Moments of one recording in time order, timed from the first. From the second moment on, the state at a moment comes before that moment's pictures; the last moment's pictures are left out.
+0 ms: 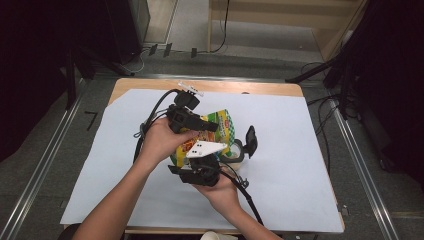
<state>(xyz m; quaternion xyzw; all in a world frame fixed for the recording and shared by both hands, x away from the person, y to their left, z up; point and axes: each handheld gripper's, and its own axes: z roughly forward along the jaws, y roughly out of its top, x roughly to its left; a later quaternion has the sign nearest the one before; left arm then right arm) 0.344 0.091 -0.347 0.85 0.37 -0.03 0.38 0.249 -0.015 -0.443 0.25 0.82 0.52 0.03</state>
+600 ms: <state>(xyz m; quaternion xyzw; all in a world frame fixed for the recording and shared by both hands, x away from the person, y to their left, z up) 0.346 0.088 -0.346 0.85 0.37 -0.04 0.38 0.246 -0.017 -0.442 0.26 0.81 0.52 0.02</state>
